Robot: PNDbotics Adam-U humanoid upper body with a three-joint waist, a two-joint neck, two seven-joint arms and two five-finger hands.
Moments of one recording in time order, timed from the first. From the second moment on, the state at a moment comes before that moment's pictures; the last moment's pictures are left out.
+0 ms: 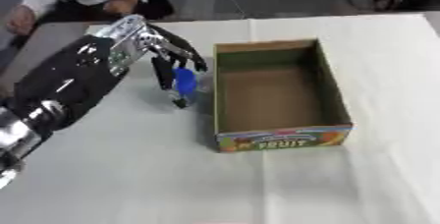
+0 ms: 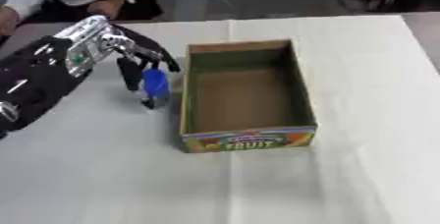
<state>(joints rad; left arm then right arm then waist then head) -0.86 0.75 -0.46 -1.04 -0.61 -0.27 -0.83 -0.34 -0.50 0.05 -1.98 -0.14 -0.56 -0.05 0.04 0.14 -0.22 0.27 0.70</state>
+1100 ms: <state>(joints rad) -0.85 0.72 -0.47 -1.02 -0.70 -0.29 -0.81 -0.35 -0.50 0.05 -1.98 -0.16 -0.56 -0.04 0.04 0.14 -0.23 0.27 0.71</state>
